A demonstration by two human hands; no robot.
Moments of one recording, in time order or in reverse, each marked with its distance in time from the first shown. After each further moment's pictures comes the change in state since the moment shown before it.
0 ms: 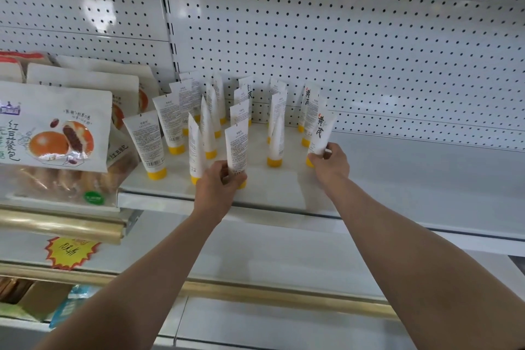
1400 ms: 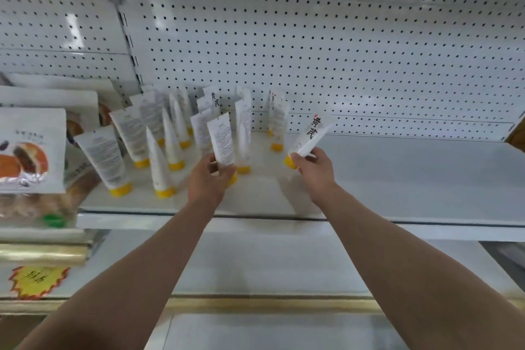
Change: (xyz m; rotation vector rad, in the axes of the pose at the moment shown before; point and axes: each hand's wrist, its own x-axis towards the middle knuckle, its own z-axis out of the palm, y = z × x) left_hand 0.017 0.033 0.049 -0.080 0.022 -0.002; right_hand 0.005 0.021 -0.038 0.400 -0.093 0.042
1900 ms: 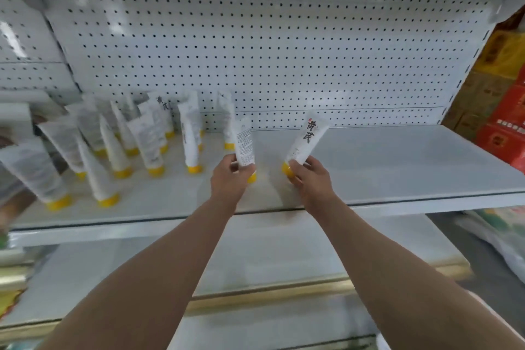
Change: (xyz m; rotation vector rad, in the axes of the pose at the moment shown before) left_hand -0.053 0.052 0.127 -0.121 -0.205 -0.053; right_hand -0.032 0.000 -0.115 0.387 -0.019 0.097
